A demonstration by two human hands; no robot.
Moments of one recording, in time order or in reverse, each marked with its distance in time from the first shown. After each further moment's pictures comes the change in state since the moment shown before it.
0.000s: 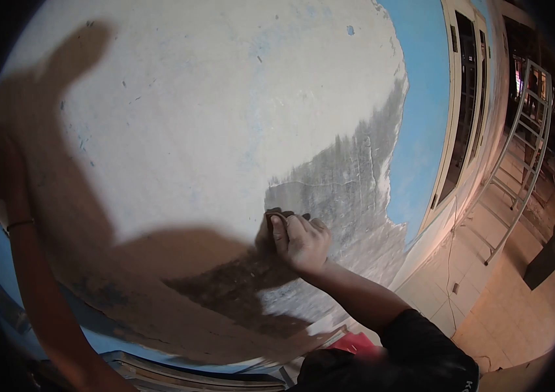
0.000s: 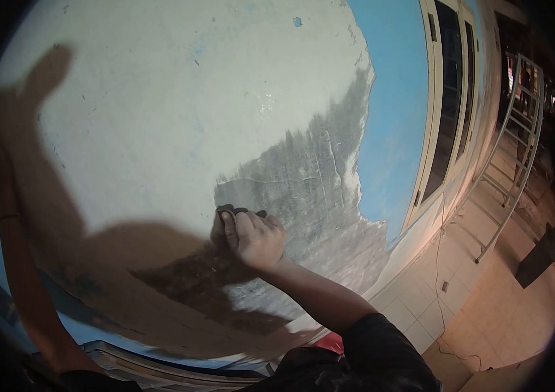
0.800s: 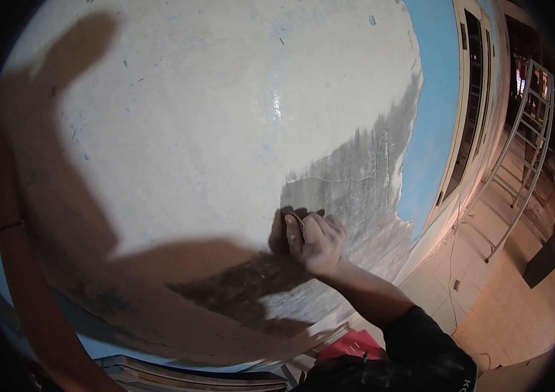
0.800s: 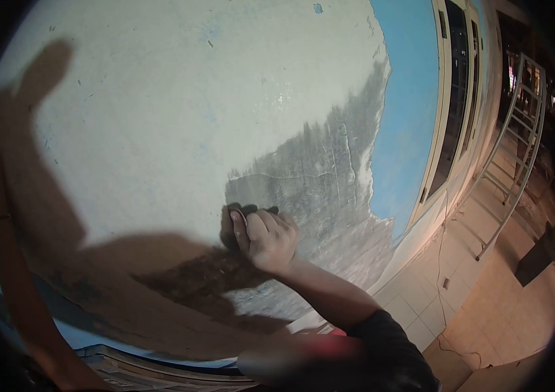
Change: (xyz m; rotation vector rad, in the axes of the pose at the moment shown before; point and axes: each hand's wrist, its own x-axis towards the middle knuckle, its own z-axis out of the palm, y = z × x) left_hand 0.018 -0.076 0.081 0.272 0.209 0.420; right_hand 0.001 0.006 0.005 -0.003 0.078 -0.123
